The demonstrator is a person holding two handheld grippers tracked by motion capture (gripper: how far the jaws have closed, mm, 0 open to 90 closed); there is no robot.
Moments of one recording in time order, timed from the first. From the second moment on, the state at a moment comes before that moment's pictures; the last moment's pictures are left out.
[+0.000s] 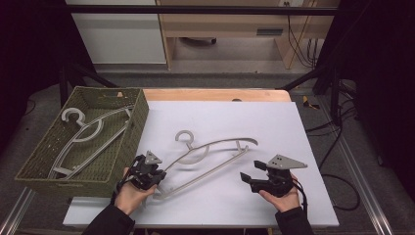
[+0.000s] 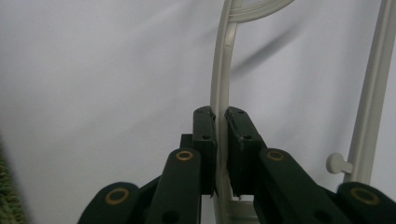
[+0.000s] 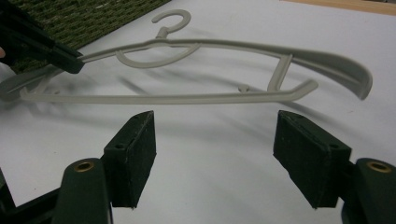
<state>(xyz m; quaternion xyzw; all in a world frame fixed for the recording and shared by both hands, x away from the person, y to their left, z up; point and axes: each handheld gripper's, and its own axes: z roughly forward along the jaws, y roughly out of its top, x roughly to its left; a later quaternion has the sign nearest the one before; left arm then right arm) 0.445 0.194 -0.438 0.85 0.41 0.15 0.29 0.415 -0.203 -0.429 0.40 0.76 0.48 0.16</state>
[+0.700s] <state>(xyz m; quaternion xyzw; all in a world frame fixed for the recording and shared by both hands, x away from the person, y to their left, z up) 0.421 0.227 -0.369 0.82 0.40 0.22 0.35 0.412 -0.240 -0.418 0.43 0.73 0.49 0.19</state>
